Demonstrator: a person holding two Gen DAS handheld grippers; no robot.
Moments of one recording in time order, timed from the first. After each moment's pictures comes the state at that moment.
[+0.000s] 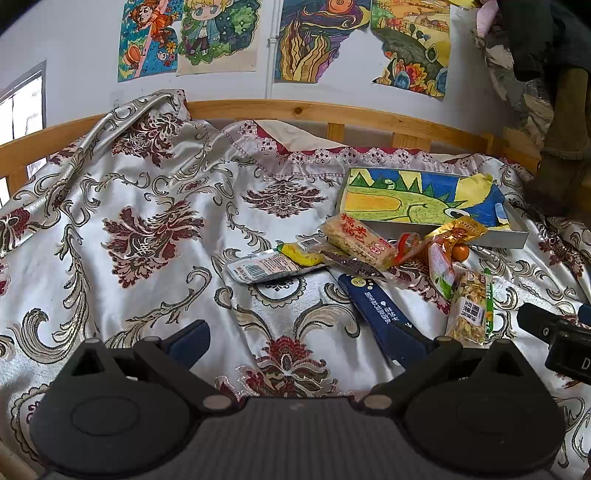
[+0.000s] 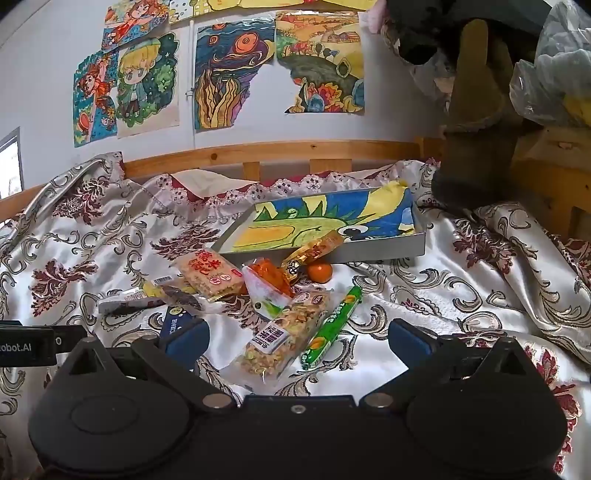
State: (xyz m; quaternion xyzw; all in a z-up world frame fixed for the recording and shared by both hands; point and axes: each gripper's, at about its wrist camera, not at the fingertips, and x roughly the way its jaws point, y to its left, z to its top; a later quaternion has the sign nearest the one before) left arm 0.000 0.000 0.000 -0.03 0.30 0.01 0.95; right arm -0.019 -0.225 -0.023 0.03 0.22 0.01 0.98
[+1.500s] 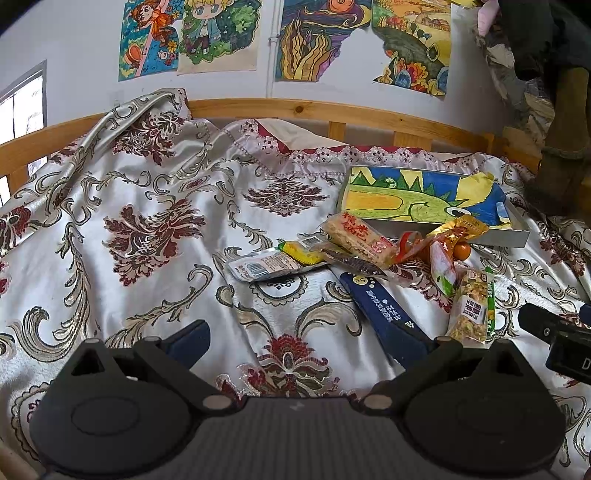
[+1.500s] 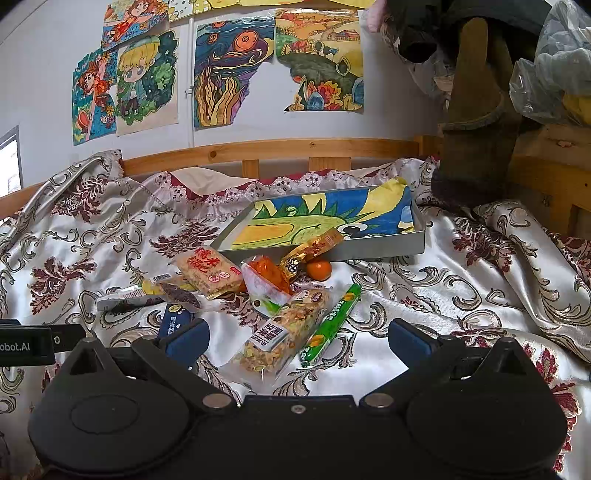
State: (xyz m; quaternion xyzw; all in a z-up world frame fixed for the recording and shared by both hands) left arm 0.000 0.000 0.000 -0.03 0.30 0.01 0.95; right arm -0.020 -0.224 -0.023 0.03 0.22 0.01 0.98
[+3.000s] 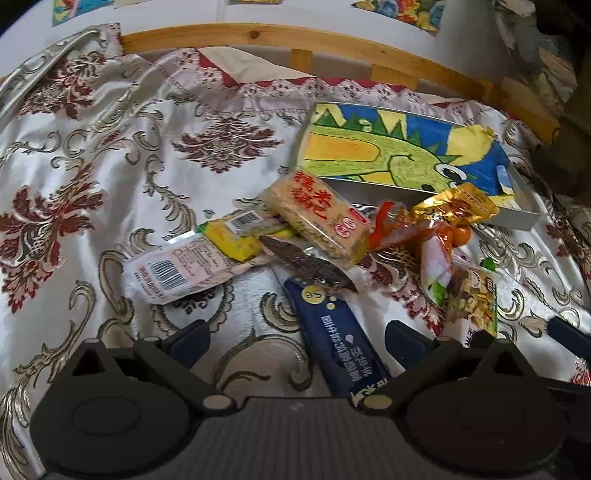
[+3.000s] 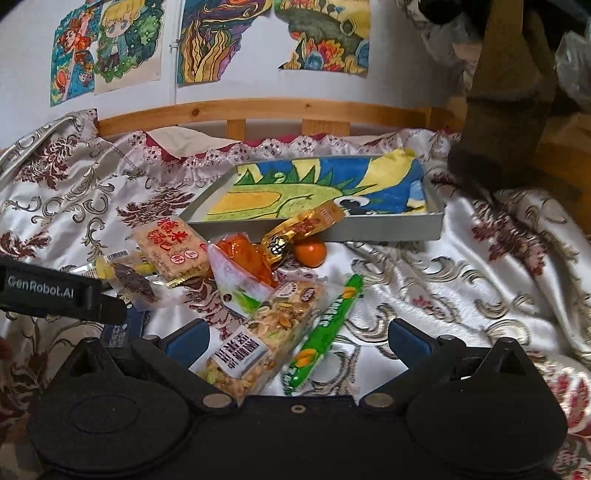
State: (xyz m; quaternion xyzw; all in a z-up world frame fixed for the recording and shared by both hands) left arm 0.123 -0.029 -0.024 -0.05 0.41 -0.06 0.91; right arm 0.065 -0.220 -0.053 0.01 0.28 0.00 0.96
